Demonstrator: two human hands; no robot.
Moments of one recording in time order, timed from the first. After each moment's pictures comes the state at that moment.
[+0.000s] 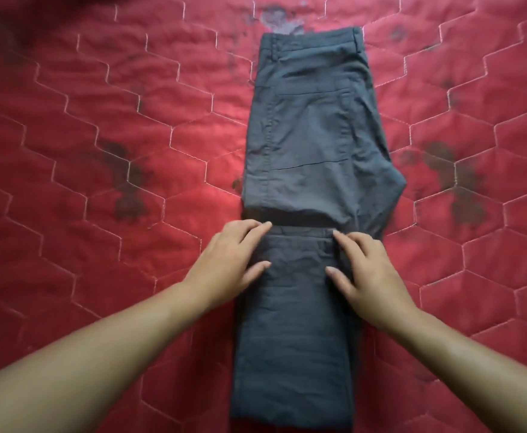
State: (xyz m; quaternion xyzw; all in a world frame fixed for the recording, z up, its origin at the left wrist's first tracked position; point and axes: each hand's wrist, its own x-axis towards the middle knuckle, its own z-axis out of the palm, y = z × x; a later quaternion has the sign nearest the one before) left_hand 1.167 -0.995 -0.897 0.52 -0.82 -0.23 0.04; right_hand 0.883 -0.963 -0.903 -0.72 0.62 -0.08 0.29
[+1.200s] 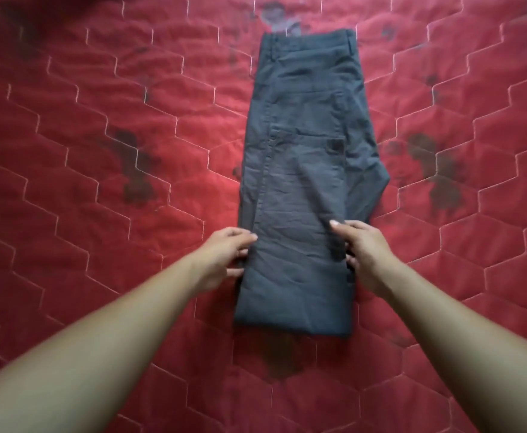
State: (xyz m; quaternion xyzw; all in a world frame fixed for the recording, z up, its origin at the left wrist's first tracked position) left_hand 1.148 -0.985 -0.867 0.69 -0.17 -0.69 0.15; right_hand 0.892 -0.985 -0.886 -0.18 0.71 -0.25 0.64
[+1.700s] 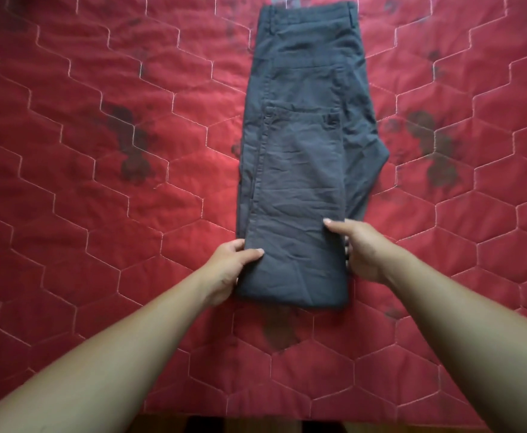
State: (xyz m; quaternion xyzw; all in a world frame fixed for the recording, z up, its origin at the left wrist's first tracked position) left_hand 1.136 -0.920 -0.876 0.66 -0.14 -0.71 0.20; right_hand 0.890 -0.960 -0.875 -0.13 0.64 -0.17 0.74
